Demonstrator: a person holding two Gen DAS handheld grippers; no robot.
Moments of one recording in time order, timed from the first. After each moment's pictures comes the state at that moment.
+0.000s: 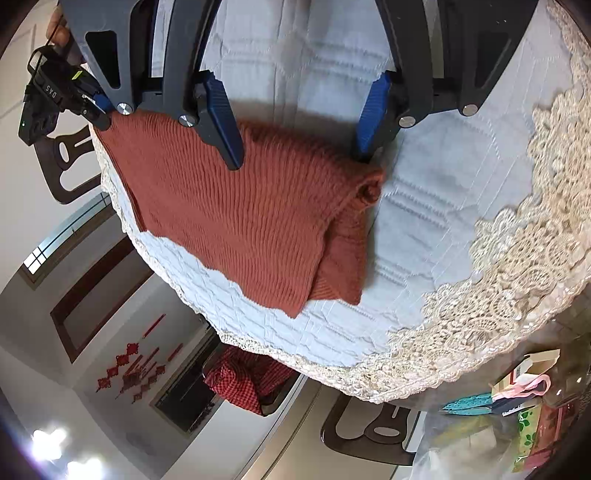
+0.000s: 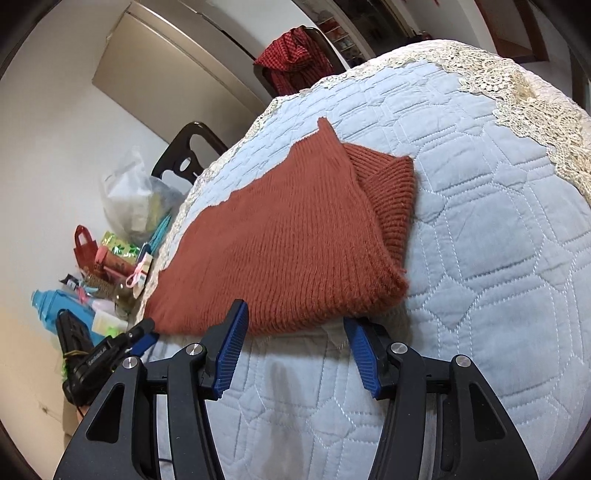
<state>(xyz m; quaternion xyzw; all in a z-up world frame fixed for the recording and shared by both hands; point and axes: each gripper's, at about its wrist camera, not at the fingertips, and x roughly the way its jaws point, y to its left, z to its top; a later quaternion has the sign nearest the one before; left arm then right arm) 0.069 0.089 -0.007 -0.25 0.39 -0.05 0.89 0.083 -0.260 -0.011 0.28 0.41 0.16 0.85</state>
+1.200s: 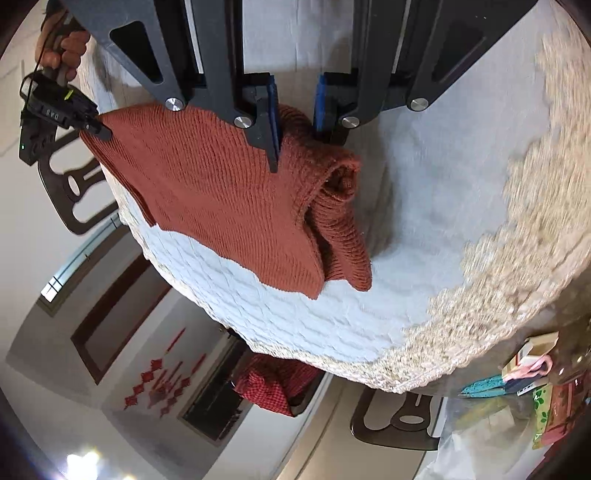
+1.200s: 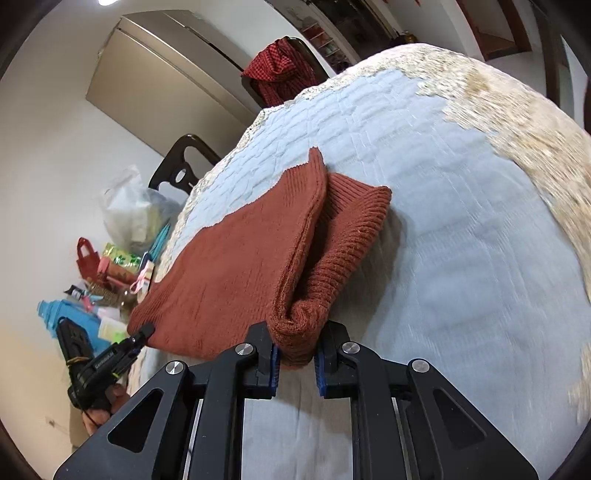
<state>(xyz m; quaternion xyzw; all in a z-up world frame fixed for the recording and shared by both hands) 0.013 0.079 0.008 -0.20 0.39 -0.09 0.89 0.029 -0.287 -0.003 0.30 0.41 0.15 0.85</state>
